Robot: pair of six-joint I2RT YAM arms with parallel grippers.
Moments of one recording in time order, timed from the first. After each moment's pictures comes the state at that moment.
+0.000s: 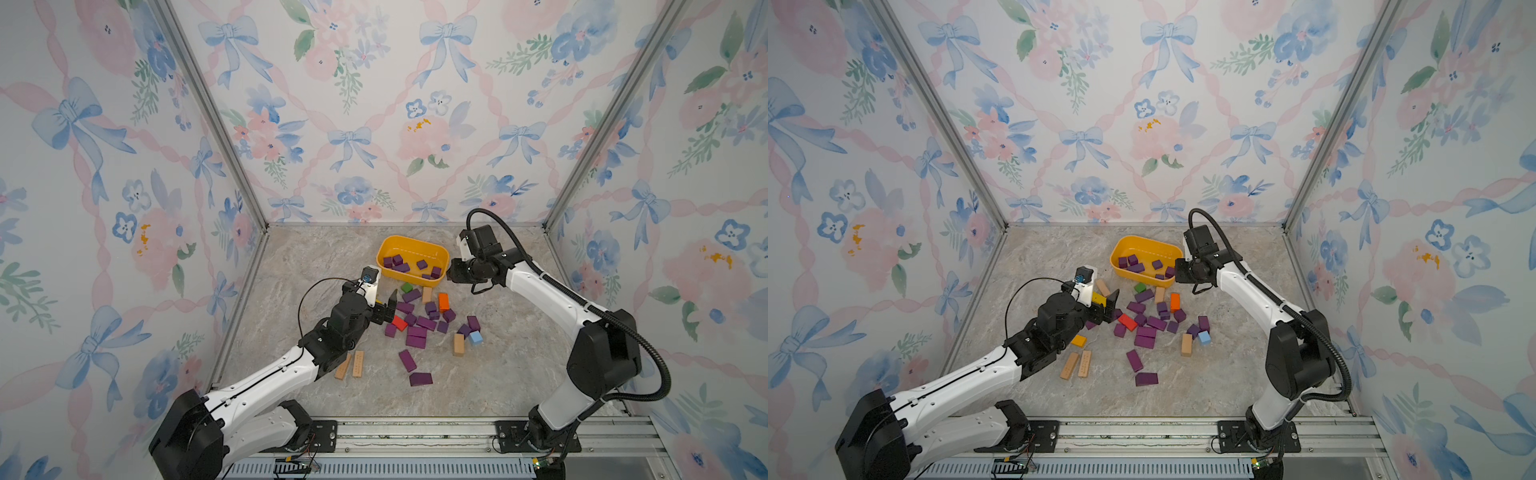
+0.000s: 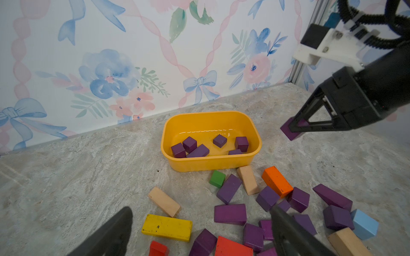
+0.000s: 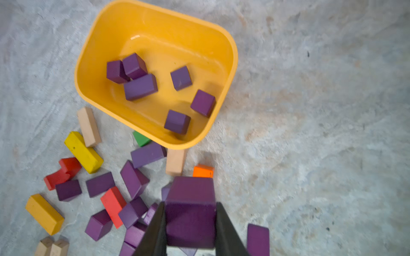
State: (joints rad) left arm -0.74 1.08 0.63 0.18 -0.36 -0.08; right arm 0.41 1.85 1.59 -0.67 -0.04 0.34
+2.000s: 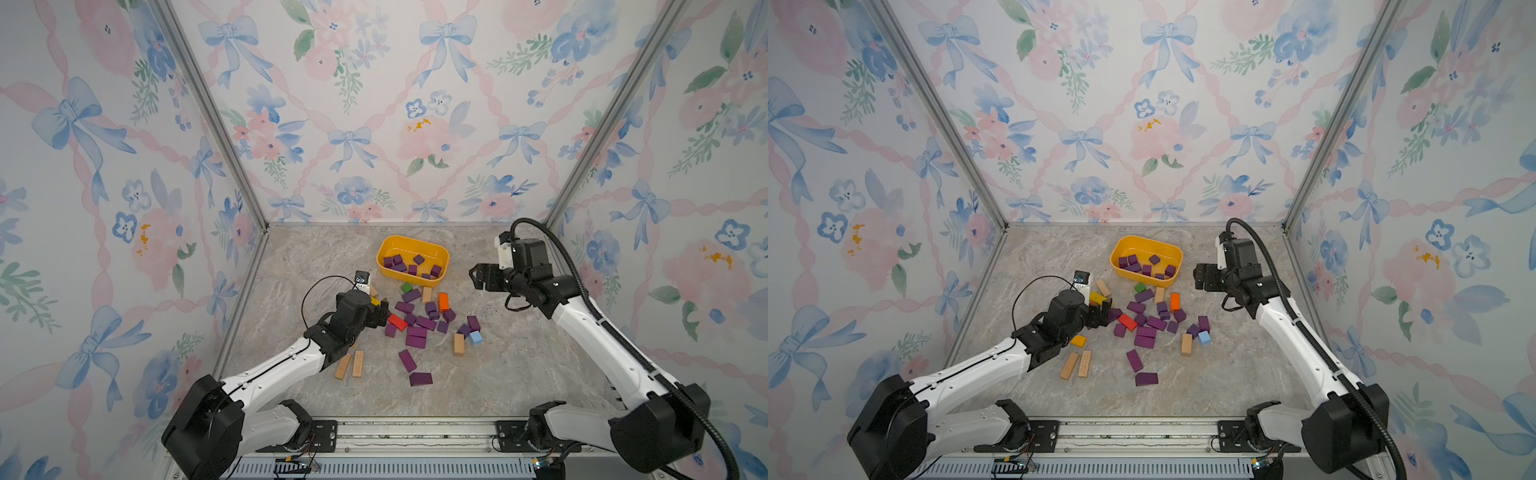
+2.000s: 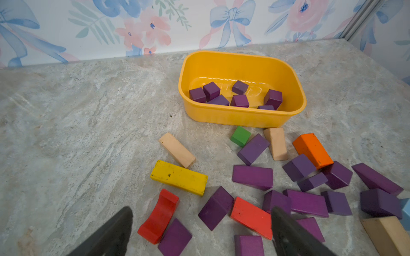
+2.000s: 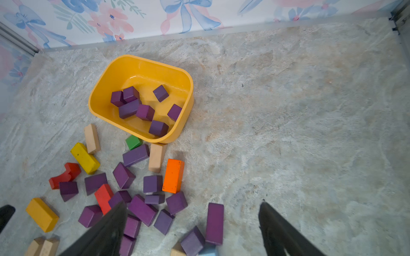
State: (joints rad) left arm -0.65 1.17 0.63 -0.02 -0.34 -0.27; right arm 0.28 1.39 1.26 -0.60 -0.03 0.25
